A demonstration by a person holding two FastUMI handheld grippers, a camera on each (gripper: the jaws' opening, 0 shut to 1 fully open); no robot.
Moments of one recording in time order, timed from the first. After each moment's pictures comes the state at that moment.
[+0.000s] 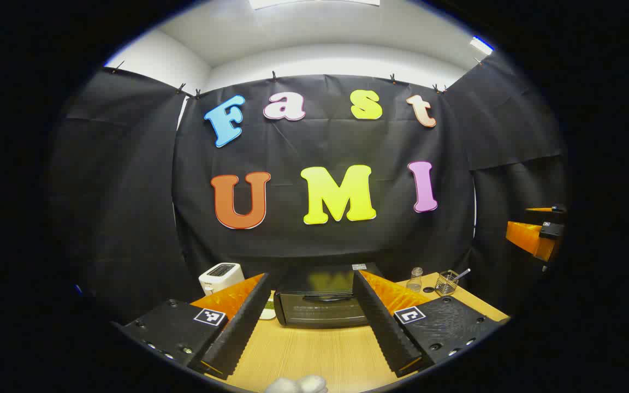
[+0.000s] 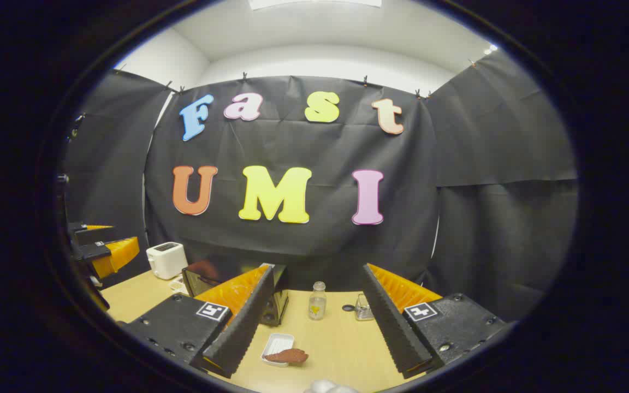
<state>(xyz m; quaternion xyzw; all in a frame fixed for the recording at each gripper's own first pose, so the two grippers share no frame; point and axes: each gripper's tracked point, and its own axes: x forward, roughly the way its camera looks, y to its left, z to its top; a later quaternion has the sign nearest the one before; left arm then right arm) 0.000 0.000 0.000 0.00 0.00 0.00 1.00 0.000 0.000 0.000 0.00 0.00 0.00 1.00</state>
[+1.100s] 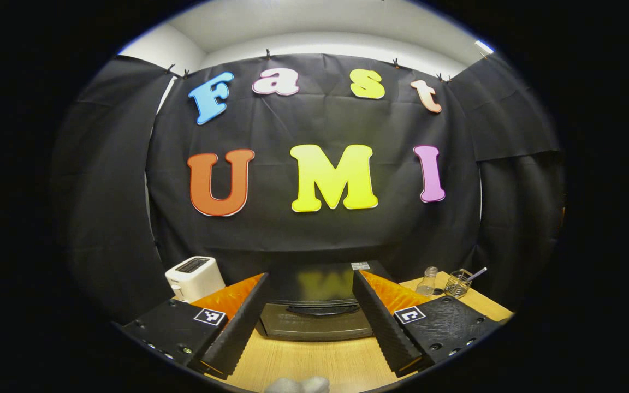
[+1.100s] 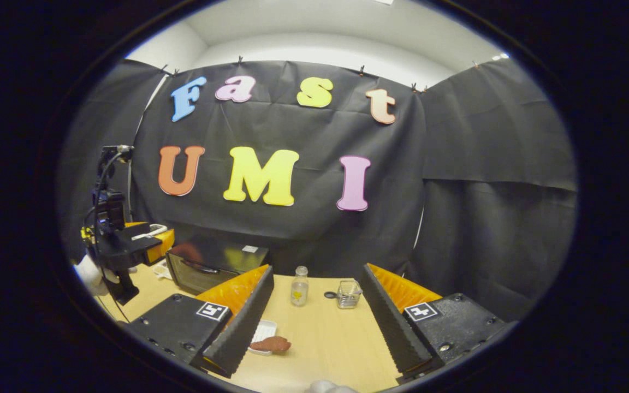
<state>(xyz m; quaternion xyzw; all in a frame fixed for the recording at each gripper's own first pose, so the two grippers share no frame) 0.148 -0.015 -0.067 -0.01 0.03 -0.03 1.00 -0.005 -0.024 -0.016 -0.02 0.05 -0.05 1.00</state>
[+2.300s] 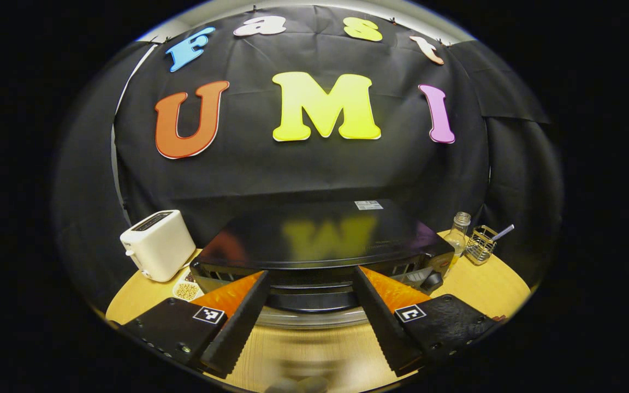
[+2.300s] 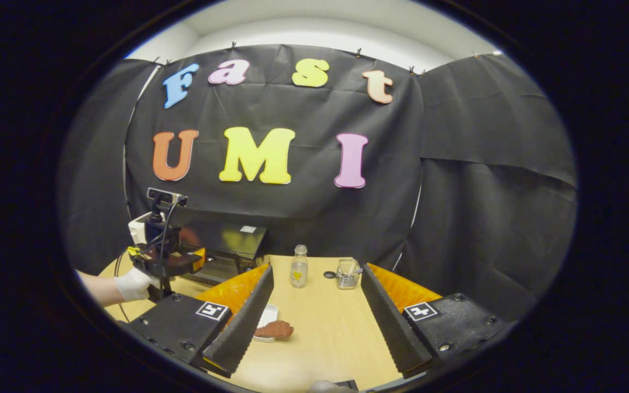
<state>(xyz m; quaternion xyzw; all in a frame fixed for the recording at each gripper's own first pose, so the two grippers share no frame) 0.221 -0.034 -0.199 0.00 0.14 -0.06 0.99 -0.011 -0.013 -0.039 -0.01 0.11 -0.06 0.99</state>
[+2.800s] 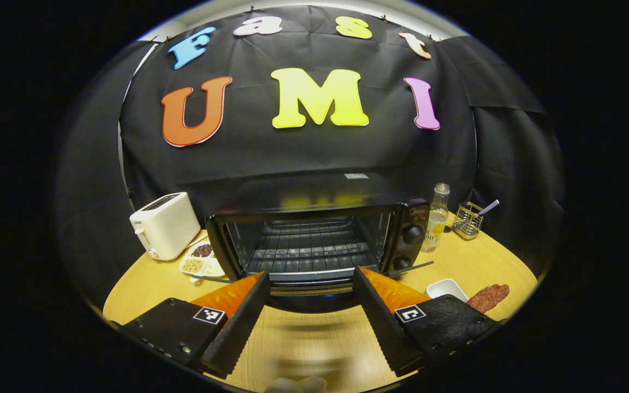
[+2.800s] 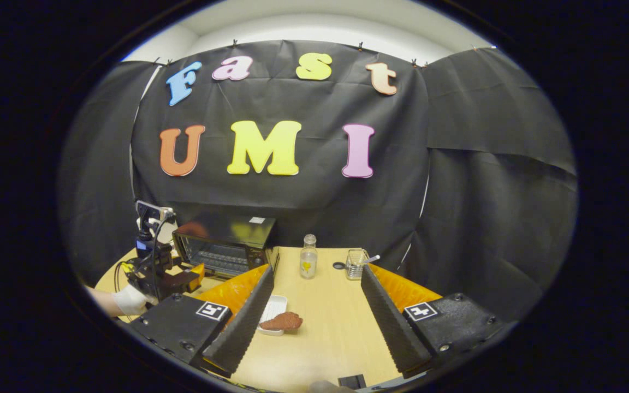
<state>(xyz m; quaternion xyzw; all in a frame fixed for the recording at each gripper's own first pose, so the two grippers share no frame) 0.143 -0.031 -0.243 0.01 0.17 -0.07 0.98 -0.023 -0.005 -0.063 0.00 0.13 -0.04 0.99</state>
